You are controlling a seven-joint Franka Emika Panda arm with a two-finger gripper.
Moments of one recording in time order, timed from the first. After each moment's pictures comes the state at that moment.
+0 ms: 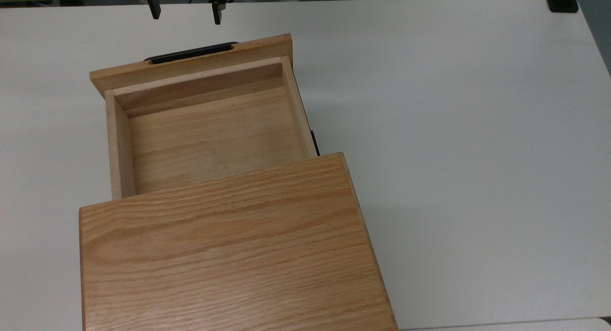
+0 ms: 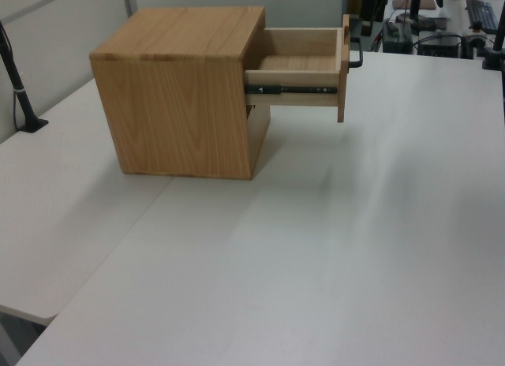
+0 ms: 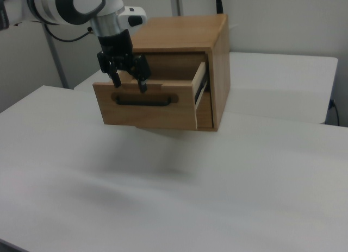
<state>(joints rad) 0.00 0.03 -0.10 -1.56 -0.03 1.70 -0.06</state>
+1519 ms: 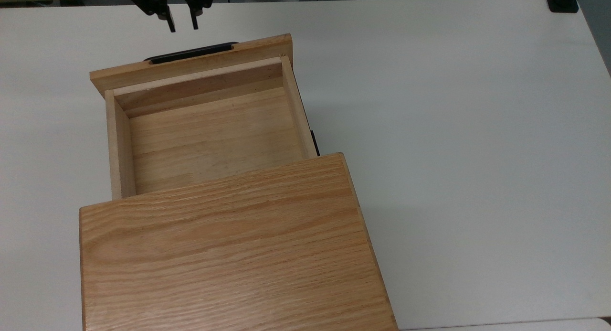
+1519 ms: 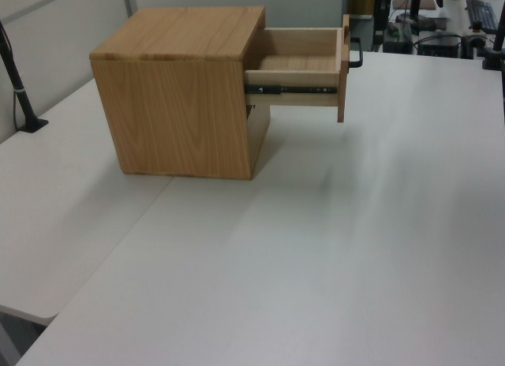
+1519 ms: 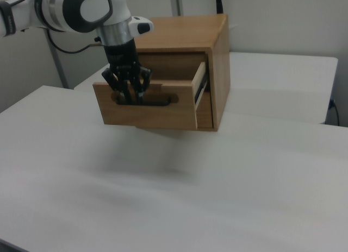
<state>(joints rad) -0.03 0.03 -0.10 -1.60 -0.03 1.69 -0.37</state>
